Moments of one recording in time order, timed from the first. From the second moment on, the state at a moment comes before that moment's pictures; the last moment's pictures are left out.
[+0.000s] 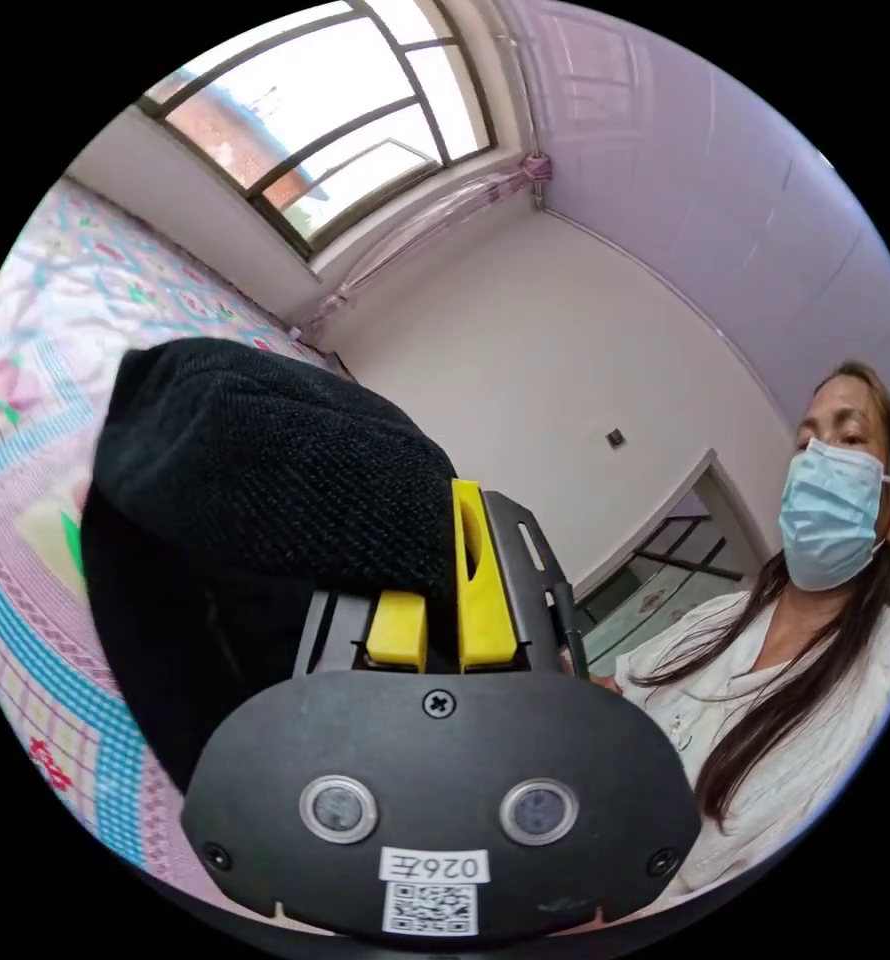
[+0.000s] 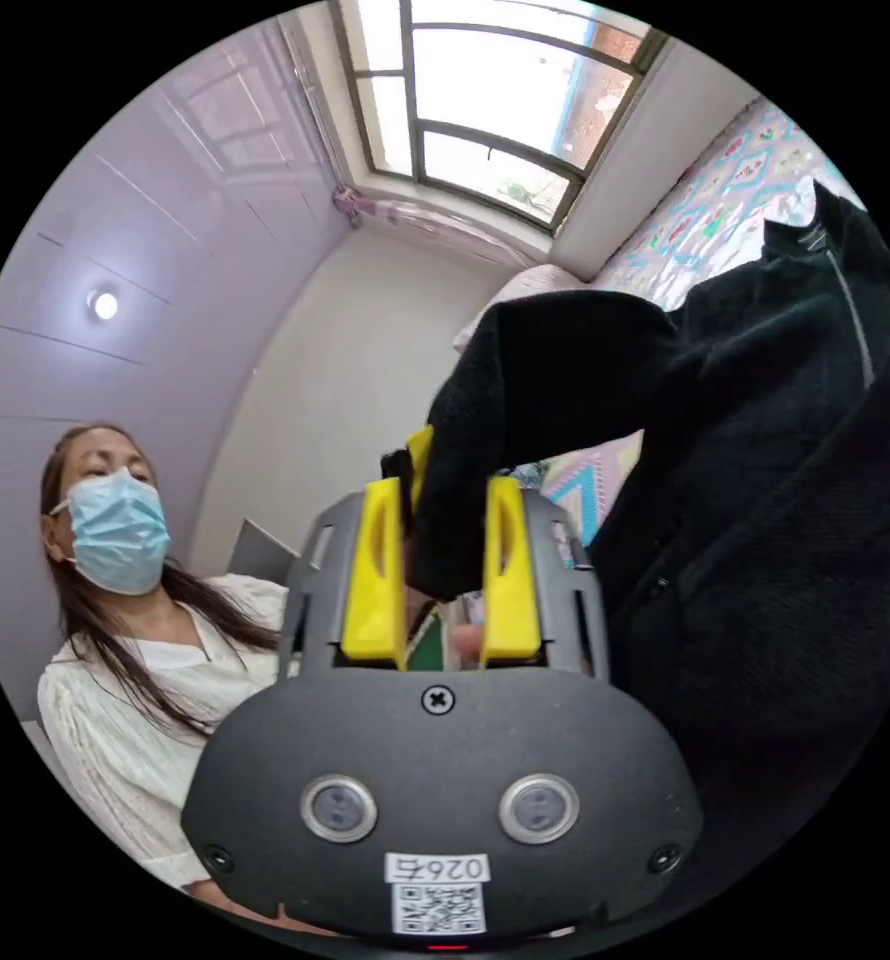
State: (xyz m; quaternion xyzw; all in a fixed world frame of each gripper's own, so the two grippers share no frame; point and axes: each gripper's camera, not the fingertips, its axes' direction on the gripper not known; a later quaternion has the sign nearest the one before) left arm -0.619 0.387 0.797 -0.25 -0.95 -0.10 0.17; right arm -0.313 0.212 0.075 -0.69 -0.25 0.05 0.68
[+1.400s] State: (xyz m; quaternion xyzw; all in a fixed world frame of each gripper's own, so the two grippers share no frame) left arm -0.573 0.219 0.396 -0.17 -0.92 -0.29 -0.21; right arm -0.218 0.419 0.237 -0.71 -0.08 -0.36 0.60
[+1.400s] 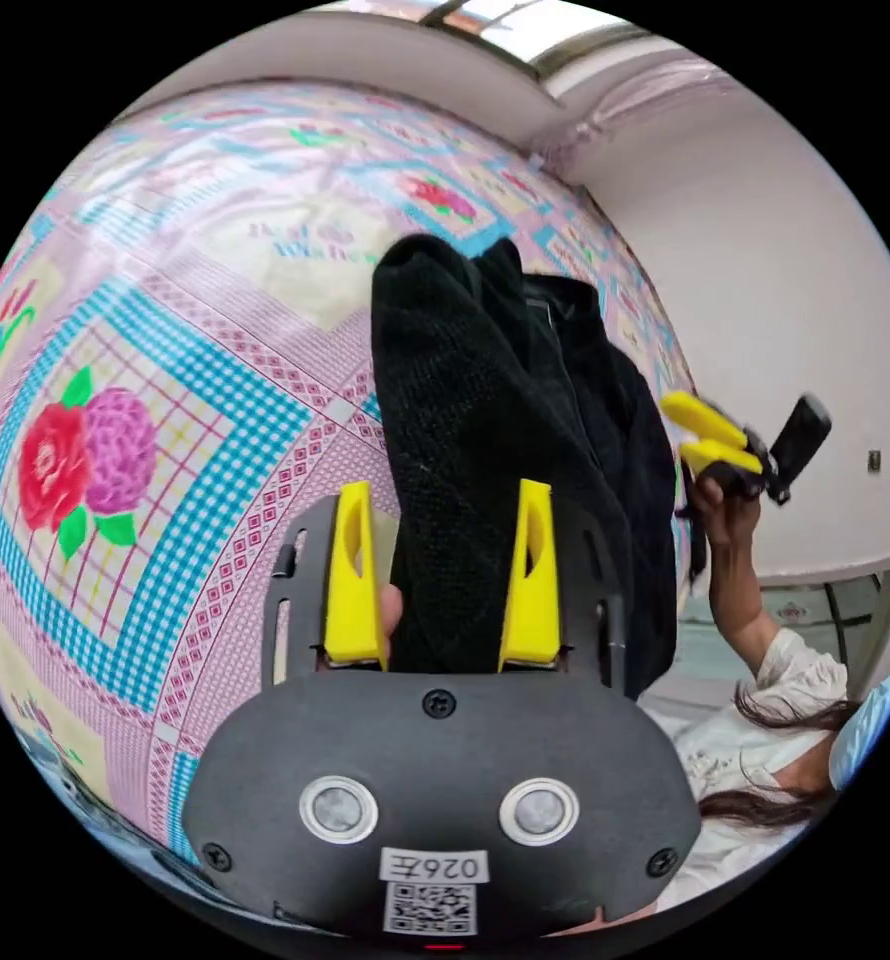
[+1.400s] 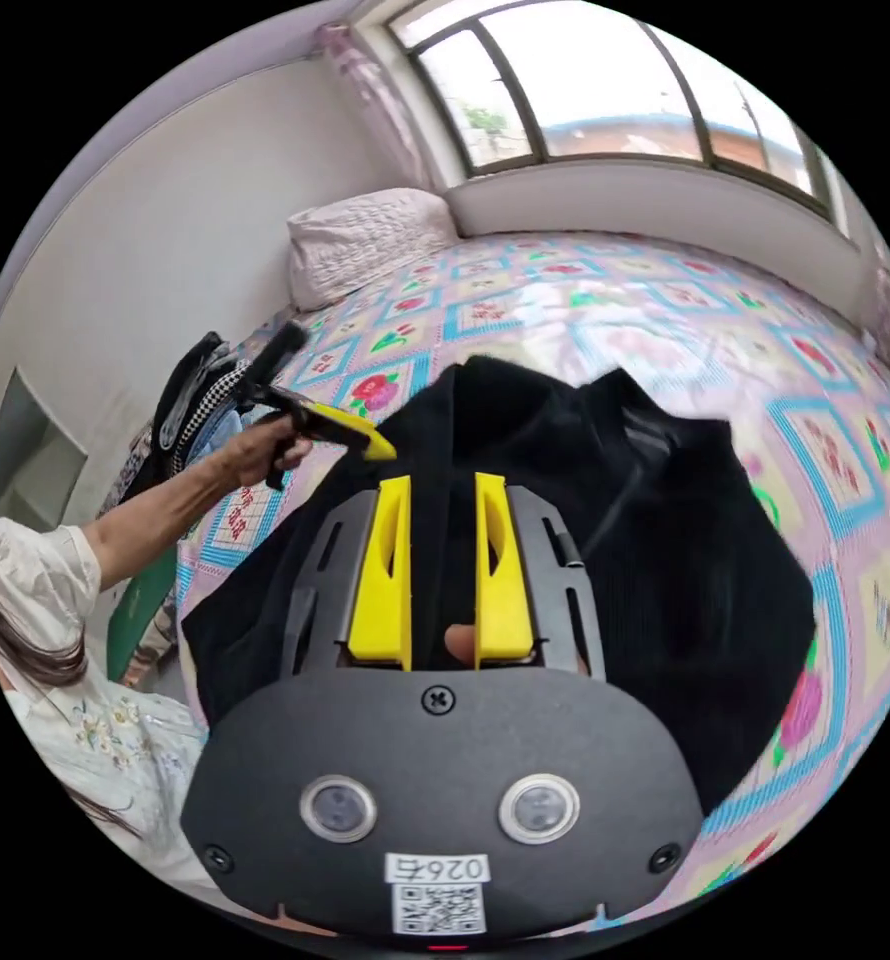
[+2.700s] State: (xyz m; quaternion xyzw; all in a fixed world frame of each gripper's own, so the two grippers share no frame) left arm -0.484 0.081 0.464 -0.07 -0.98 -0.15 -0.07; right arm -0.142 0.674 0.337 -0.74 -0.01 -0.42 0.53
